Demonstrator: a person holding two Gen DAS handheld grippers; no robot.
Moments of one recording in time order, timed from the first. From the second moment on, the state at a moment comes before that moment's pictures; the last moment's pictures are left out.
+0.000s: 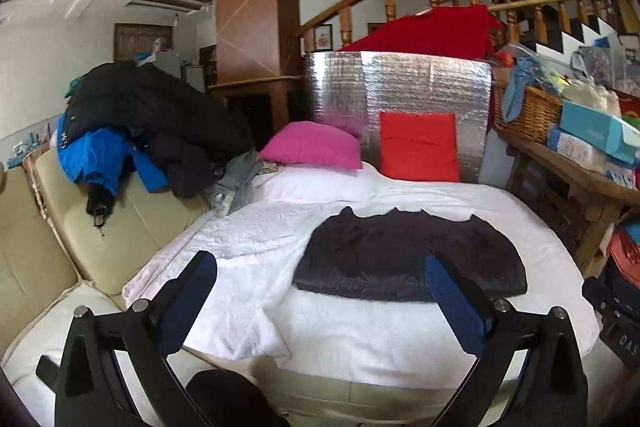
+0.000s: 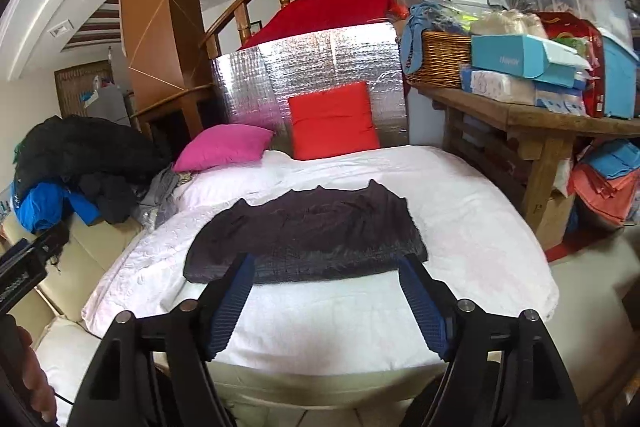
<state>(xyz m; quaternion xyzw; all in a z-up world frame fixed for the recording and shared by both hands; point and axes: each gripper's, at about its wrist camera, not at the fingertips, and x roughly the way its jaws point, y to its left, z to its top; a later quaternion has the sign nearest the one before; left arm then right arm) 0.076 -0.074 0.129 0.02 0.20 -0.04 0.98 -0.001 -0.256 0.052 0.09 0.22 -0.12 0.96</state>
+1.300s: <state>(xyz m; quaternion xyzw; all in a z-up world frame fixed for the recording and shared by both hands) 0.423 -0.028 -0.120 -0.34 0.46 -0.07 0.82 0.257 -0.472 -0.191 0.52 0.29 -0.08 0.80</state>
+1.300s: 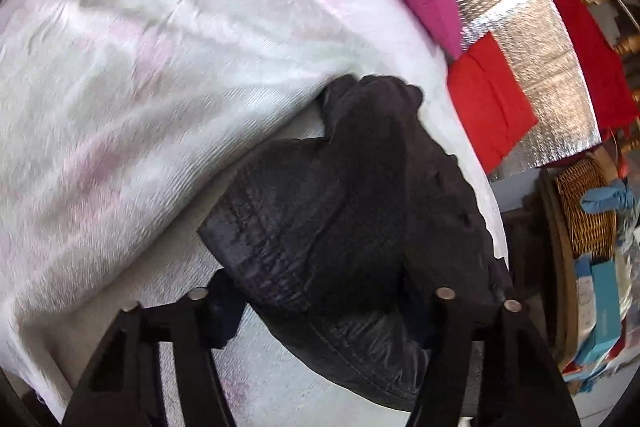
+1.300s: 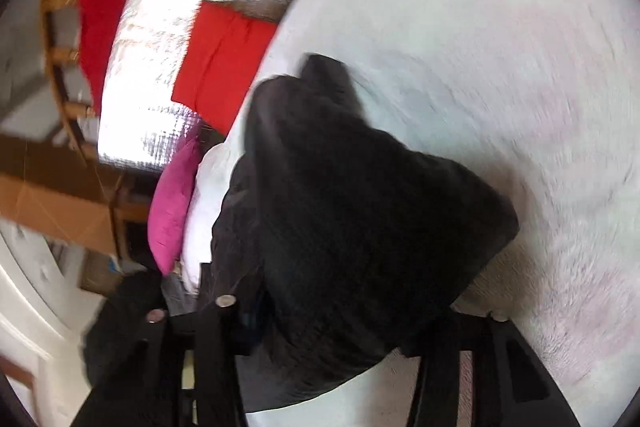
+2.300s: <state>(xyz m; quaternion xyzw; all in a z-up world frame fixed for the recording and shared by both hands) 0.422 0.022 -0.102 -0.30 0.50 -0.05 0.81 0.252 -0.541 -0.183 0.52 0.33 -0.10 0.78</state>
